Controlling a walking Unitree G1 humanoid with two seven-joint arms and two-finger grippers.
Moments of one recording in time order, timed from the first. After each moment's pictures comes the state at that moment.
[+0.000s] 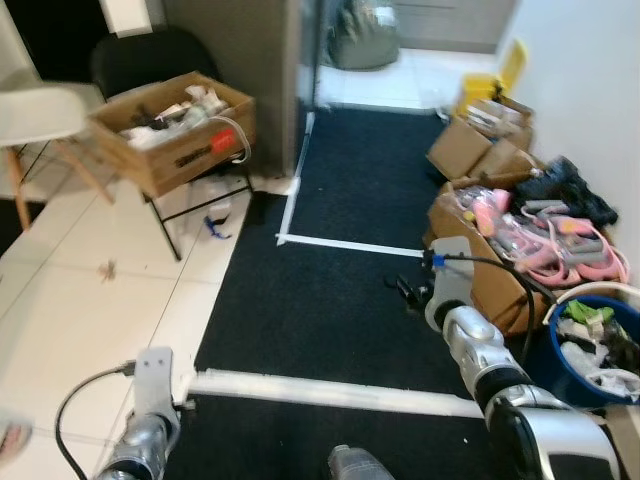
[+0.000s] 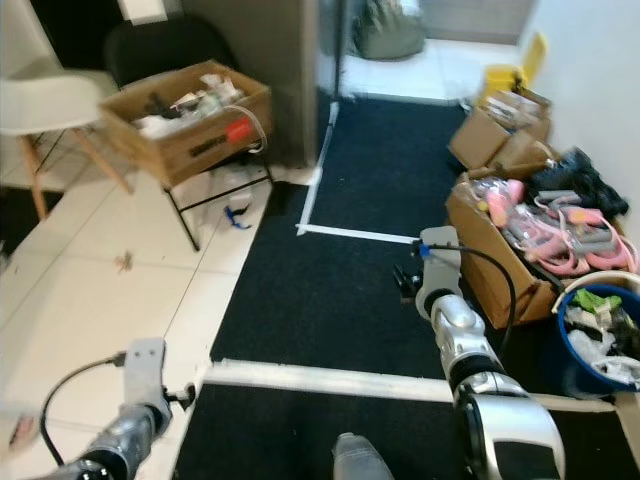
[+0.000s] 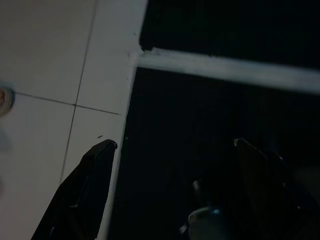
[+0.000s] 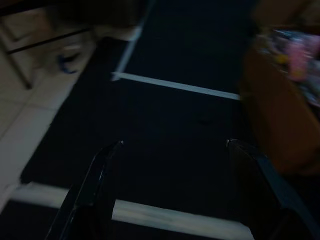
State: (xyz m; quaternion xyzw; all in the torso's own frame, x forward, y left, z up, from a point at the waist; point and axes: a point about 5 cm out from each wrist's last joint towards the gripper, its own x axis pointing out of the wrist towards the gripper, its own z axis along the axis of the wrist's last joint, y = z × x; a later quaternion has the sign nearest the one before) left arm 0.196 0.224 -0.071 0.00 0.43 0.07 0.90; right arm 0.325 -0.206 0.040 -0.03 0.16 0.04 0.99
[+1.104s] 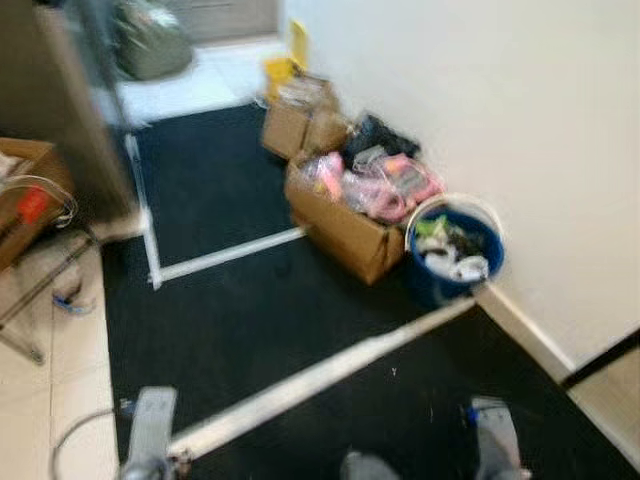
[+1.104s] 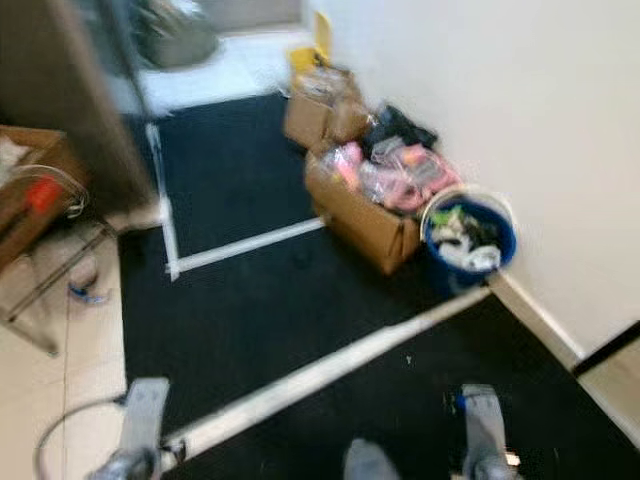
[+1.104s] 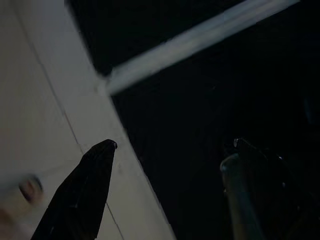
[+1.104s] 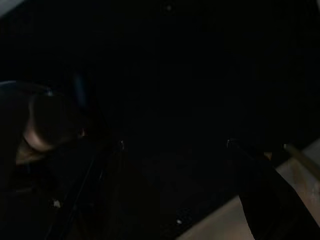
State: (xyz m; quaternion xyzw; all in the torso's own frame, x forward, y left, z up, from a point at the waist) left arm 0.160 0.225 -0.089 0.04 0.51 0.05 0.86; right arm 0.141 -0.259 -0.087 -0.05 0.52 -0.11 0.85
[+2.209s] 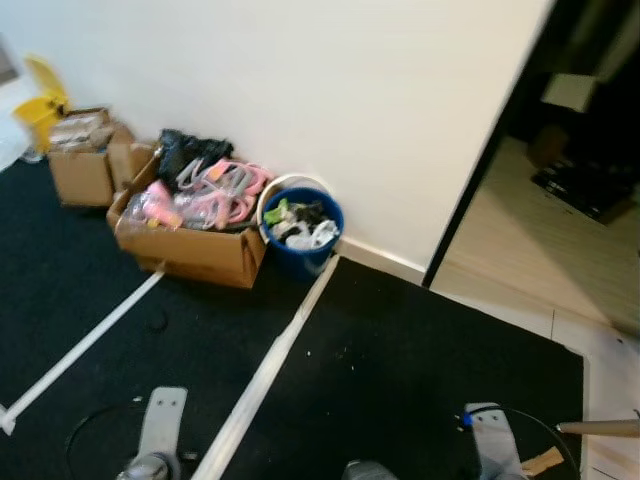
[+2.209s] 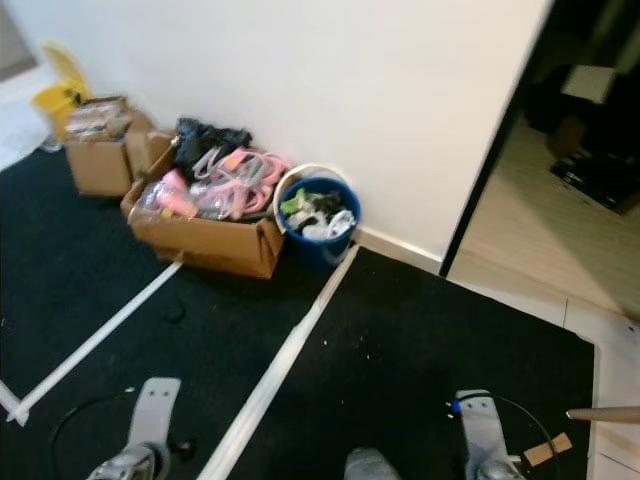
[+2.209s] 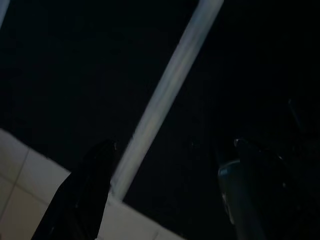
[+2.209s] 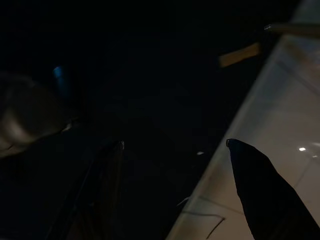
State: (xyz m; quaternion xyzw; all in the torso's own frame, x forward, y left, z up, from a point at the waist) left arm 0.169 0.222 -0.086 0.05 0.50 0.03 0.87; right arm 0.145 -0.263 -0.085 -0.10 0.53 -0.09 0.84
